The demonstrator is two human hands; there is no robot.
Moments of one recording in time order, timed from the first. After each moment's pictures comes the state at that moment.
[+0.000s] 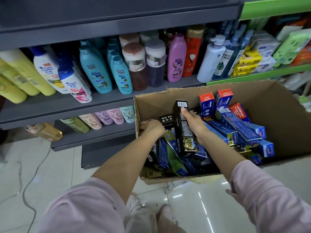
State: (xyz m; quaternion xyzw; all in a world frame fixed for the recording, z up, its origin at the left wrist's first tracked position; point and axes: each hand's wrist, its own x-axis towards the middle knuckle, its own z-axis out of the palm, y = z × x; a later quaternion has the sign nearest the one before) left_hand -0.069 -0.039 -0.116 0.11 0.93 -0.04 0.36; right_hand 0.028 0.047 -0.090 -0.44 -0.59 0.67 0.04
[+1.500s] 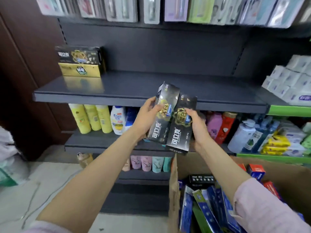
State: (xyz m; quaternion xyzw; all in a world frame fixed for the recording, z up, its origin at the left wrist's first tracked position) left_hand -0.162 -0.179 0.102 0.19 0.72 0.66 0.12; right_hand -0.086 -0.043 0.080 -0.24 -0.60 0.74 0.17
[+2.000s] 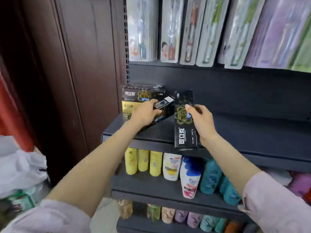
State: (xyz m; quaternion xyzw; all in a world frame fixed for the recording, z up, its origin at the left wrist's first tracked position) left_hand -0.417 -0.374 0.186 0.25 0.92 0.29 -0.10; right_hand -0.322 -0.213 0.172 -0.12 -0.72 0.63 0.28
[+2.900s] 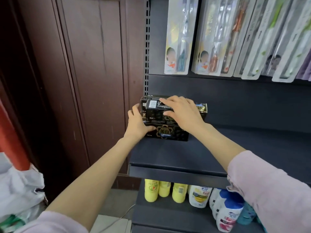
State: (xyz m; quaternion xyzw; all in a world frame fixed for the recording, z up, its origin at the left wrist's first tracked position) left_hand -0.547 -0.468 0.161 0.19 0.85 0.47 -0.13; right_hand -0.479 -0.318 0.219 0.05 -0.96 -0.01 0.27
